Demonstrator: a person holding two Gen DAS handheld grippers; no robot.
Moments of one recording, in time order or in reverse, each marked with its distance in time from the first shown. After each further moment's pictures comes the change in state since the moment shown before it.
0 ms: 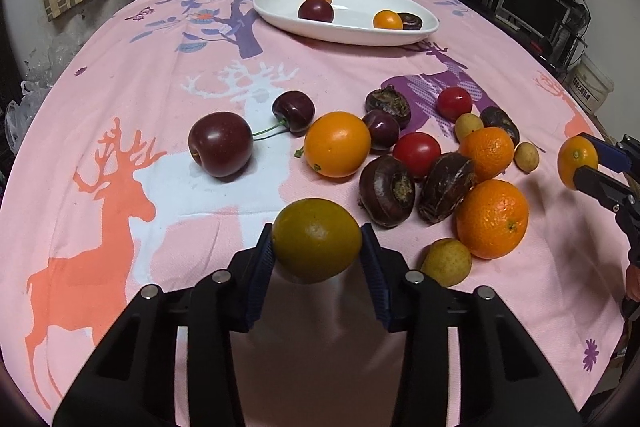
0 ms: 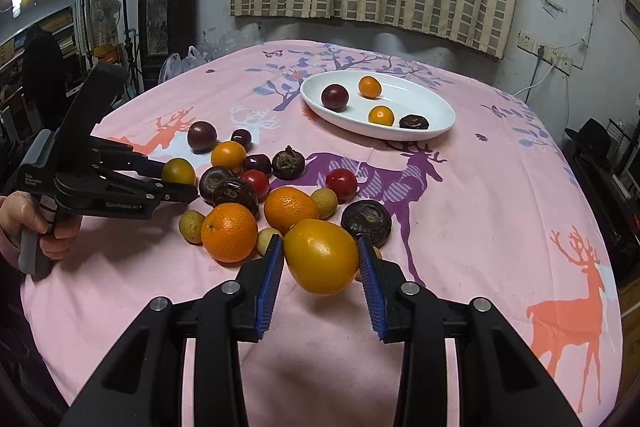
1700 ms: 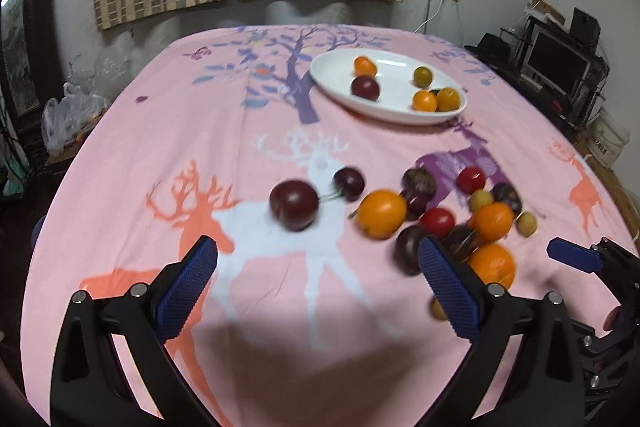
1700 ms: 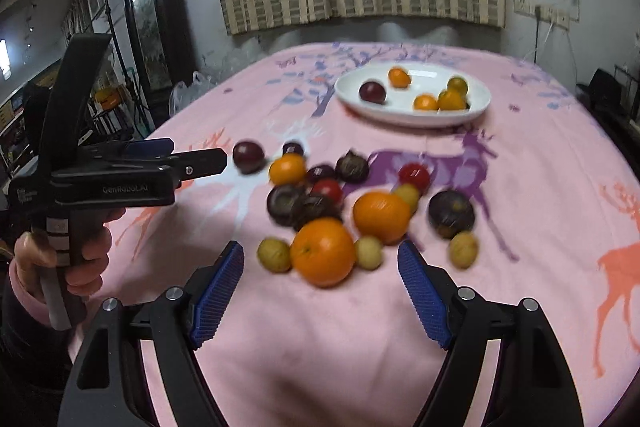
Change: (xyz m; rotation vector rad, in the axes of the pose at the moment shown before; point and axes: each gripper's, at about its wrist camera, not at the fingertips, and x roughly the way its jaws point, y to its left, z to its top) left arm -0.052 0.025 0.003 -0.110 -0.181 0.109; right arm 0.015 0.058 0.002 0.199 0.021 0.094
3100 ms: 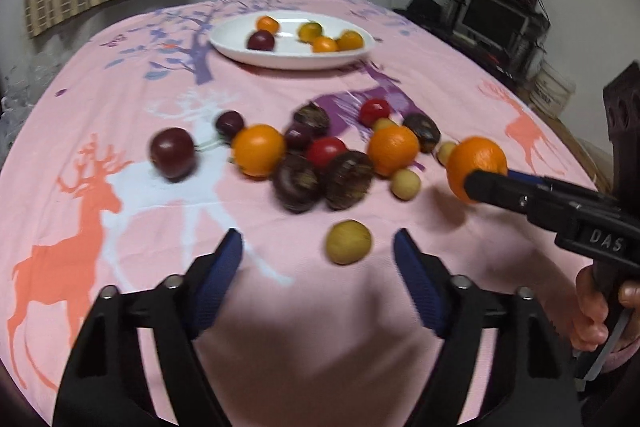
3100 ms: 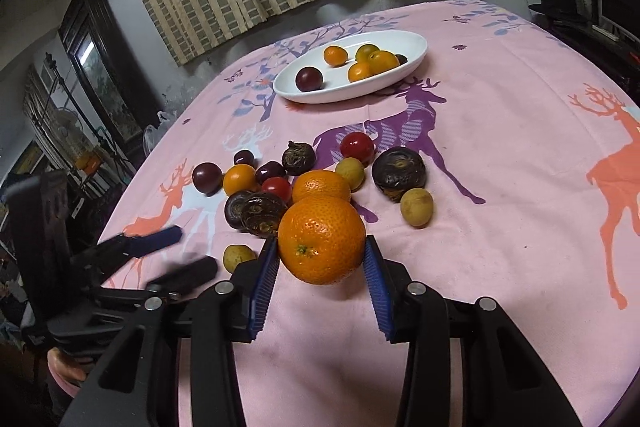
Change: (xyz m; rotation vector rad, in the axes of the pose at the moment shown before) left arm 0.009 -0.062 -0.032 0.146 0.100 -0.238; right arm -0.011 -0.055 -0.011 0.286 -0.017 0.002
